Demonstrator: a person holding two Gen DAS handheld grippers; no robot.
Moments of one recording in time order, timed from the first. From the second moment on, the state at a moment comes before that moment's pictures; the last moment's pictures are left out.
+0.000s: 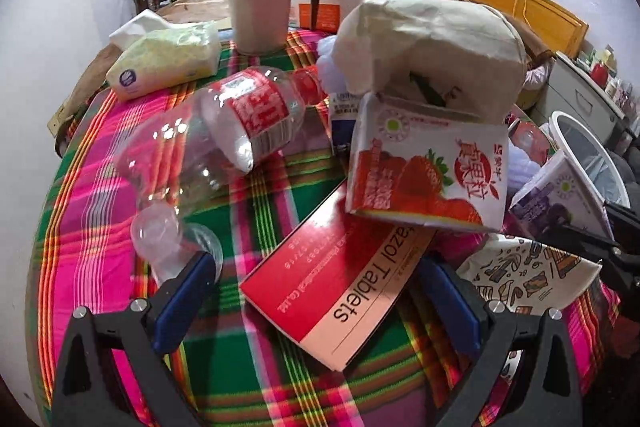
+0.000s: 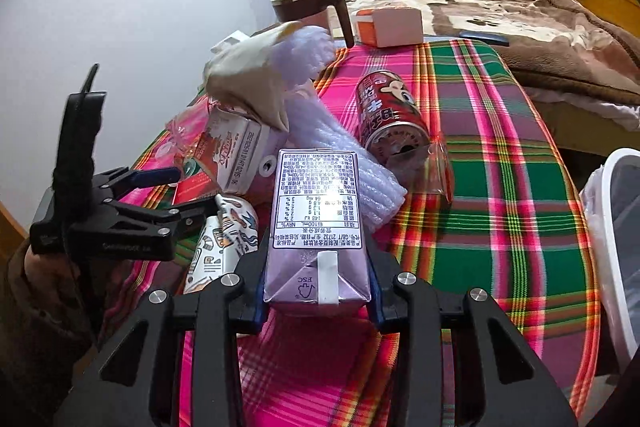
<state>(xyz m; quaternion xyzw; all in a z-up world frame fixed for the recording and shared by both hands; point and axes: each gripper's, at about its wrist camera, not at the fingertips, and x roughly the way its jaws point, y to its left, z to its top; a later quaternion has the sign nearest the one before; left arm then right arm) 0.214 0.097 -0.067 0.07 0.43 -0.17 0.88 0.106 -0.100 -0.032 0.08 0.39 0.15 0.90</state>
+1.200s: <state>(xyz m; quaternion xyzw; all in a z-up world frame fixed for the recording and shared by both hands) 0.197 0.100 -0.071 0.05 0.46 -0.13 0.87 0.105 -0.127 -0.025 0.09 0.39 0.15 0.91</state>
